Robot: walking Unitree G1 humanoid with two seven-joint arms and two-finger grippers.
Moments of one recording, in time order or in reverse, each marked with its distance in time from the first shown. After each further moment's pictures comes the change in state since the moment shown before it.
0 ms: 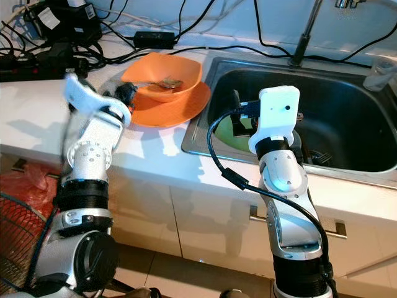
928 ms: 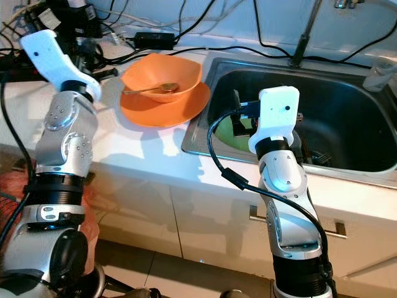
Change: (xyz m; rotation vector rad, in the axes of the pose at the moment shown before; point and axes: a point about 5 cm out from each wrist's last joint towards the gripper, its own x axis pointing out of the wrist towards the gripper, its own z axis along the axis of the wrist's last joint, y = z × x) left arm -0.001 -0.009 0.053 0.571 -0.341 -0.115; right arm 0.001 0.000 -0.001 0.000 -0.006 0.001
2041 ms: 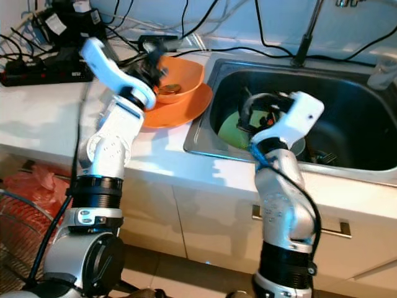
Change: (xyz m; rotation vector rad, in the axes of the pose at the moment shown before) left arm -0.022 -0.084 -0.036 -0.602 0.281 -0.326; right arm 0.006 -0.002 -0.015 0.738 0.099 -0.047
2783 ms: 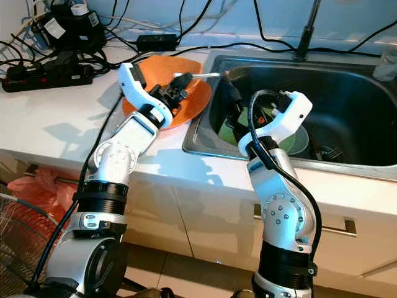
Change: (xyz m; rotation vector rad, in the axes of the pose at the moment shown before) left arm -0.005 -0.005 -0.036 -0.154 0.229 -0.063; right arm -0.002 0.020 -0.005 0.152 0.062 0.177
